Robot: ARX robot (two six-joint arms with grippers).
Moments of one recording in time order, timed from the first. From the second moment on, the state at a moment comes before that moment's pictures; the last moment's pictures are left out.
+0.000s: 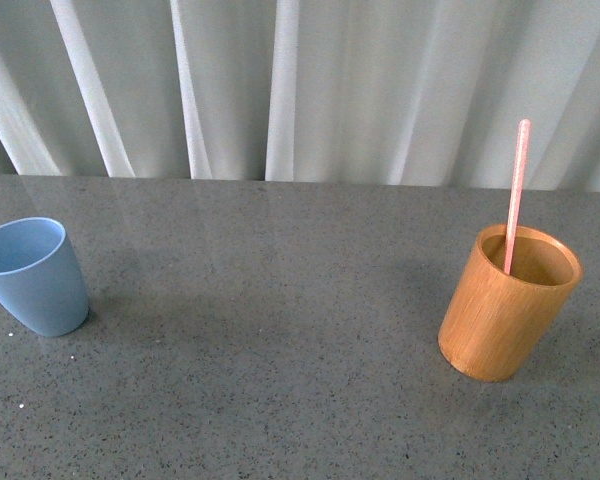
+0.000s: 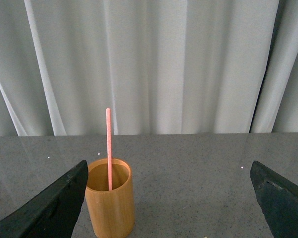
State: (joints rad) left arm 0.00 0.00 0.02 0.00 0.00 0.00; right arm 0.00 0.00 0.02 0.00 0.00 0.00
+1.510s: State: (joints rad) left arm 0.08 1.64 0.95 -0.25 -0.08 -0.01; right arm 0.00 0.00 0.02 0.00 0.00 0.00
